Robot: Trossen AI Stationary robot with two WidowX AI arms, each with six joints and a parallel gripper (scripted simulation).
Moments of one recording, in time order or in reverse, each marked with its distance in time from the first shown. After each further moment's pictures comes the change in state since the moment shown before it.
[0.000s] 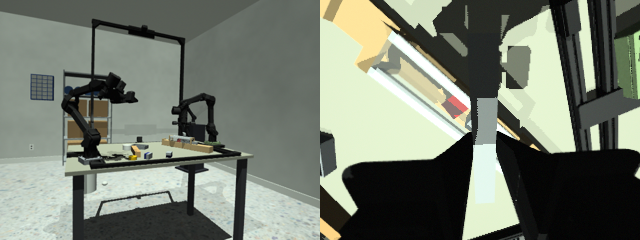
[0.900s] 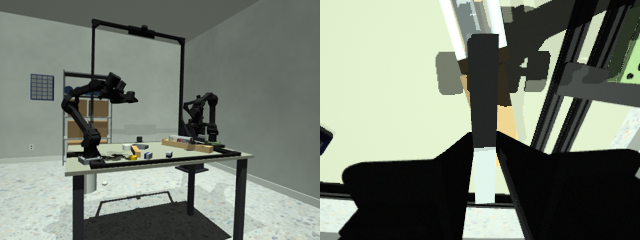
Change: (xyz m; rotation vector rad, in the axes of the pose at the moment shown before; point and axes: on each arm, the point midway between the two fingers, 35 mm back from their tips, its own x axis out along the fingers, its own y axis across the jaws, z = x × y) left arm 0.001 -0.095 -0.131 -0.556 -0.002 -0.003; right arm 0.000 0.000 0.000 -0.001 0.000 0.000
